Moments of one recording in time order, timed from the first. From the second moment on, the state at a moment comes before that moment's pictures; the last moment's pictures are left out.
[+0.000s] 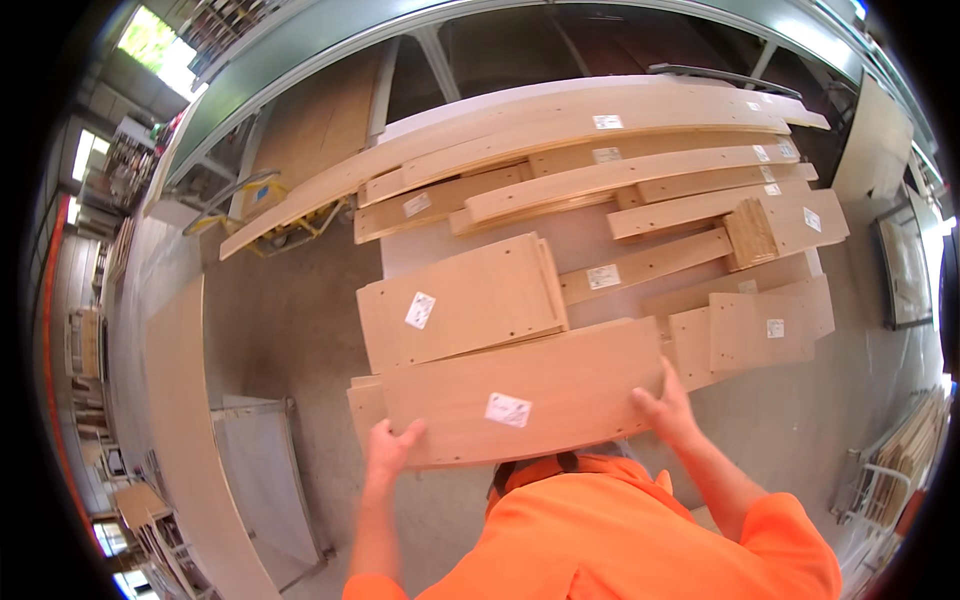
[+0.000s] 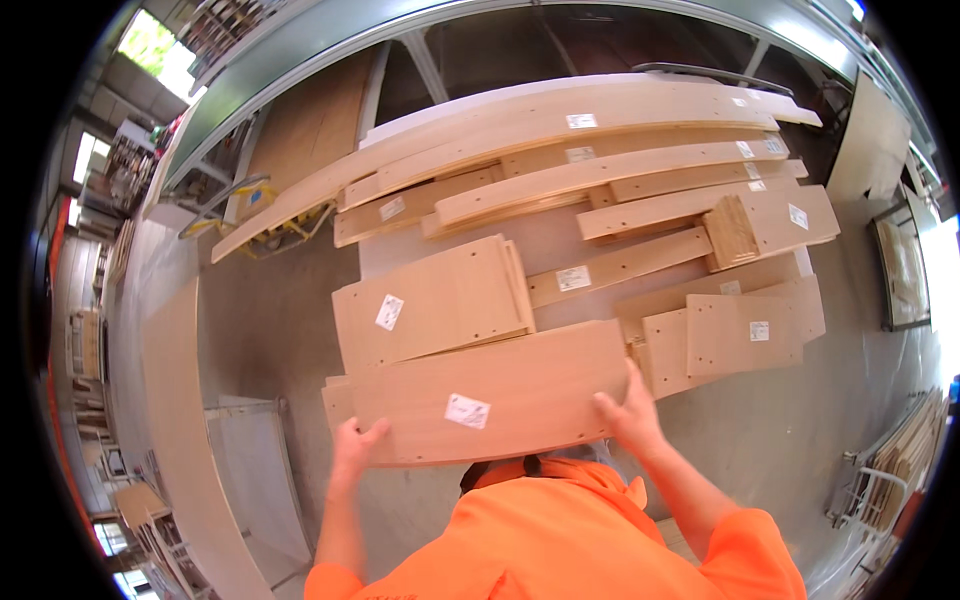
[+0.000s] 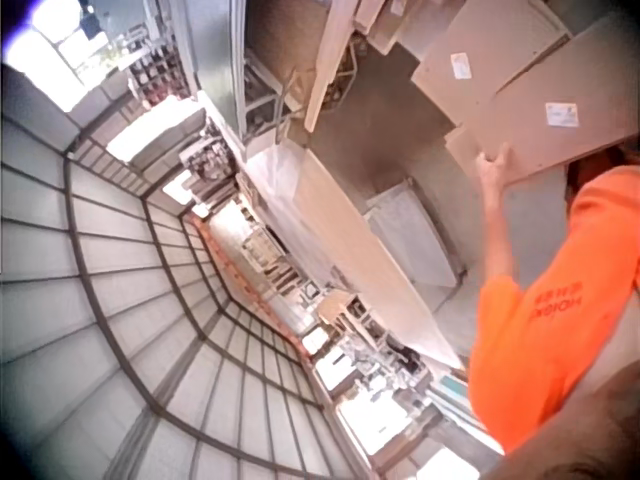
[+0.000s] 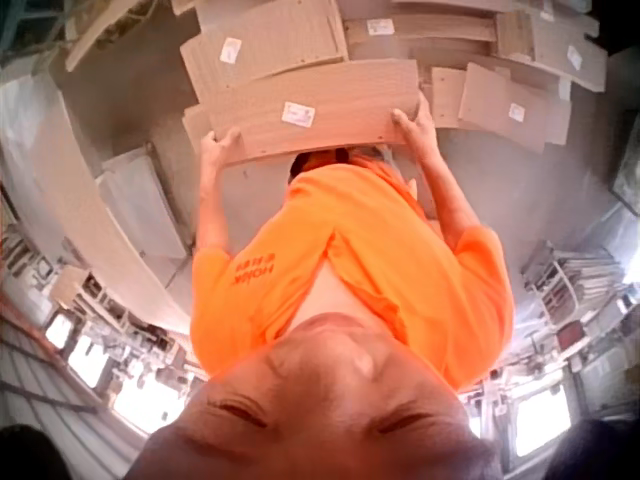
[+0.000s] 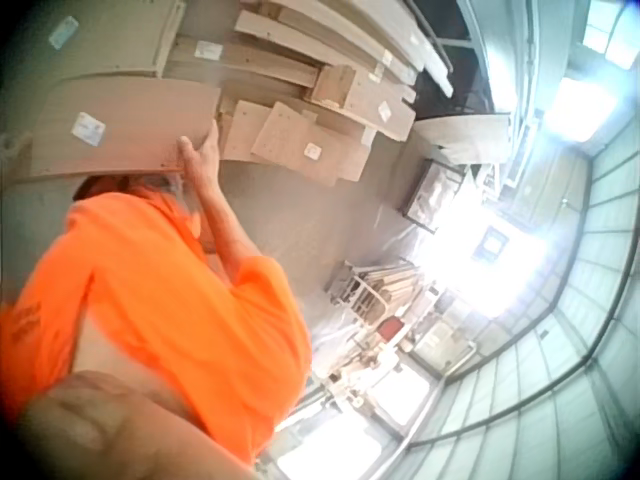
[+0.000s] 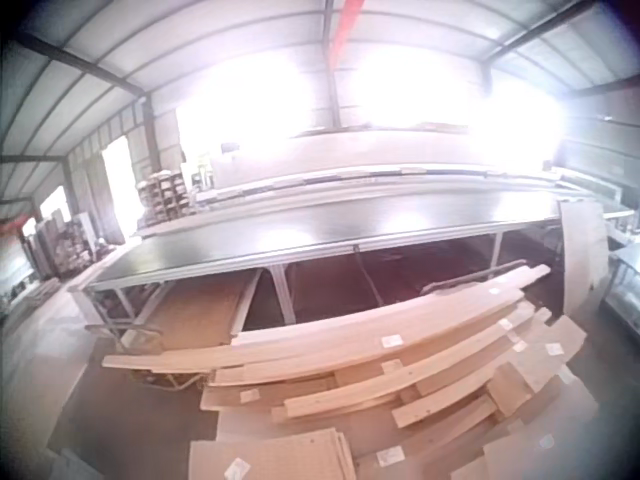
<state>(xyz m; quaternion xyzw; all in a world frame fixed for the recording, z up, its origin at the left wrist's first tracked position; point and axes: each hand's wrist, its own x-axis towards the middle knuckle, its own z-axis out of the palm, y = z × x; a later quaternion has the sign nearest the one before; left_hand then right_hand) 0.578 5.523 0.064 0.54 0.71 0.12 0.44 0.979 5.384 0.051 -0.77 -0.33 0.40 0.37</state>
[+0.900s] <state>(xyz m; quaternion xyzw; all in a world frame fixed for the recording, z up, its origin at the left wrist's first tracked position) 0.471 5.629 0.020 0.53 0.68 0.21 0.46 1.066 5.466 0.009 -0.76 -0.26 0.36 0.47</state>
